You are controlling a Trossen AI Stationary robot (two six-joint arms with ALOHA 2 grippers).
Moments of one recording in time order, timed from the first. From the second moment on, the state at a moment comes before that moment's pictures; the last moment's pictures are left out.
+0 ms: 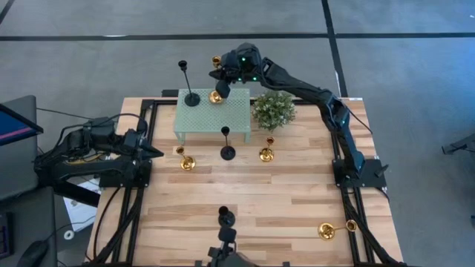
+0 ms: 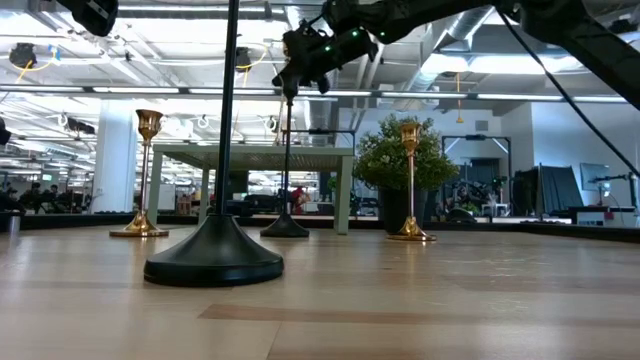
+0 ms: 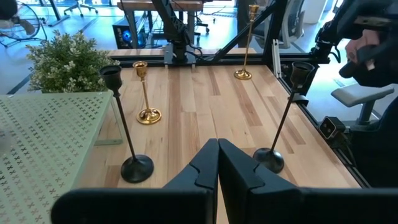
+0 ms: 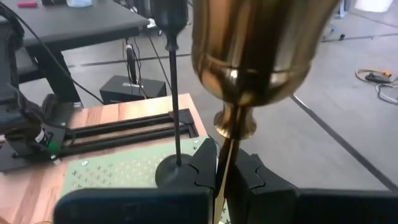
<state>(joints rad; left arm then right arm) 0.20 0.14 0.76 -0.78 0.30 0.12 -0.53 2.17 2.16 -0.31 -0.23 -0.11</state>
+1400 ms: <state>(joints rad) 0.20 0.14 0.76 -0.78 0.30 0.12 -0.53 2.18 2.16 -0.32 -0.28 -0.10</state>
